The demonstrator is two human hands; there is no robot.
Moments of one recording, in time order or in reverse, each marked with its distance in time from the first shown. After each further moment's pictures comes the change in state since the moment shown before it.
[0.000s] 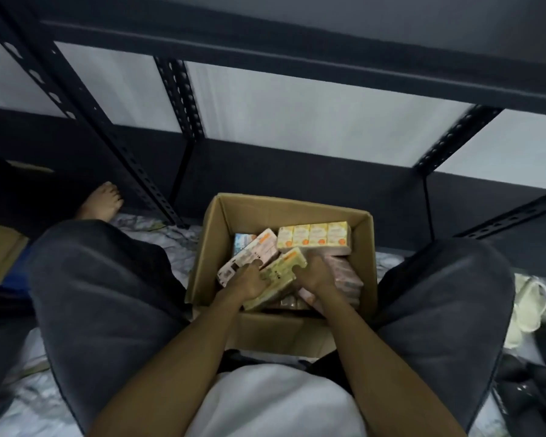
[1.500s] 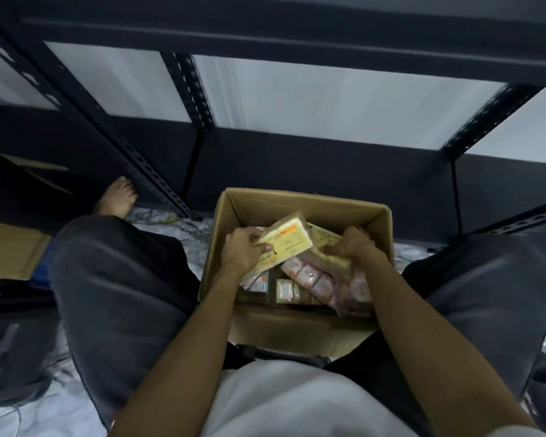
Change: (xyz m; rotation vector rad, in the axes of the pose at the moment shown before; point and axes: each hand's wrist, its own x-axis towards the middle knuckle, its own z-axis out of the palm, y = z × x) left_hand 0.003 0.011 -0.056 -0.212 0.408 -0.042; right_hand 0.057 0.002 -0.073 -0.263 -0.166 0.155
